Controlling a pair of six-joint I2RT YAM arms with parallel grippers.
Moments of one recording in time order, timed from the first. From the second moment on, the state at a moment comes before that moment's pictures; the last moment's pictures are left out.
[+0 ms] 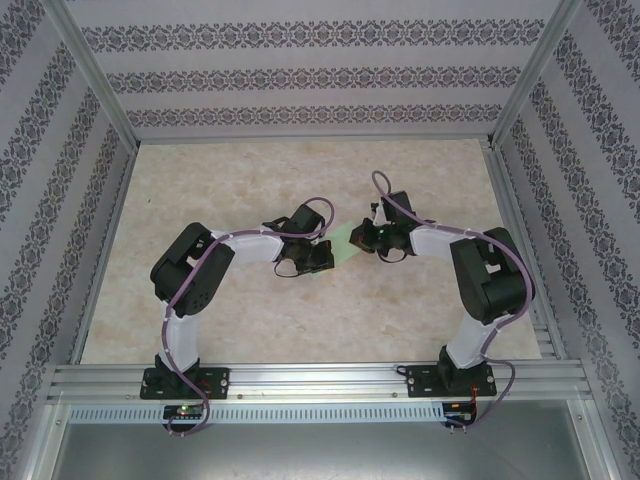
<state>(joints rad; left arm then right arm) -0.68 1.98 1.17 -0.25 0.41 -0.84 0.33 1.77 0.88 -0.06 -0.51 0.71</state>
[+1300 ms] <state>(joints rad) -0.68 2.01 1.15 -0.10 0.46 -0.50 0.33 1.86 0.90 -0.05 -0.53 0.73</state>
